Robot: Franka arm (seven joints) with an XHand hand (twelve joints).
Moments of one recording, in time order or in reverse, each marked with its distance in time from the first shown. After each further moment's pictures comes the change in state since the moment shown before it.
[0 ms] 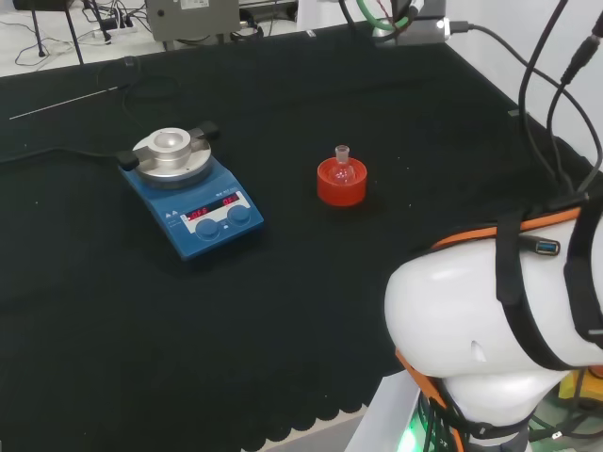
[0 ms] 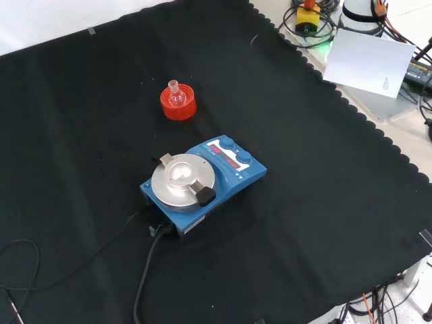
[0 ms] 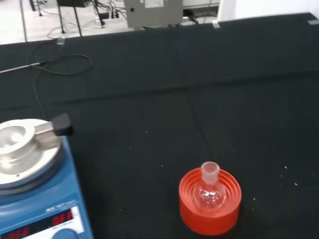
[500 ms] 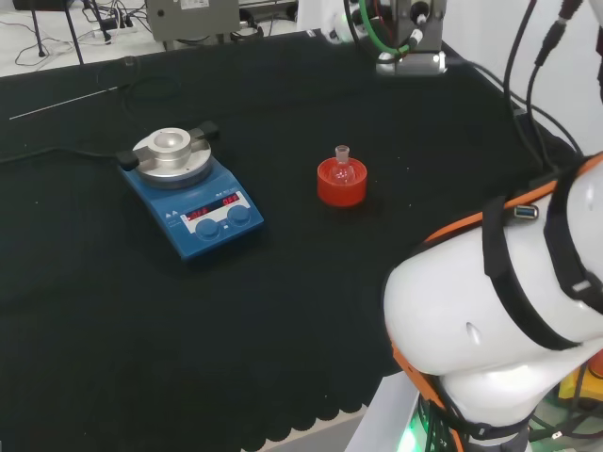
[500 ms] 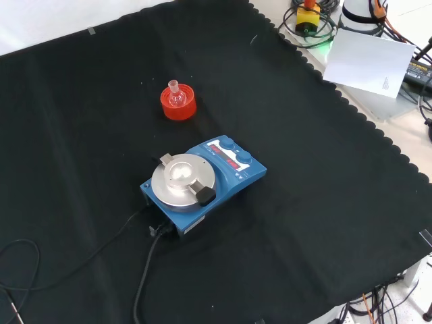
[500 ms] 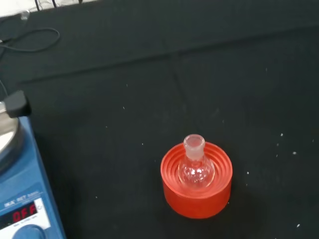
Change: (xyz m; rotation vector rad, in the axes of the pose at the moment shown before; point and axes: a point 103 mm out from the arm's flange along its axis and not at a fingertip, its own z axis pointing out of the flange) arm -0.026 0.047 0.067 0.074 0.042 0.056
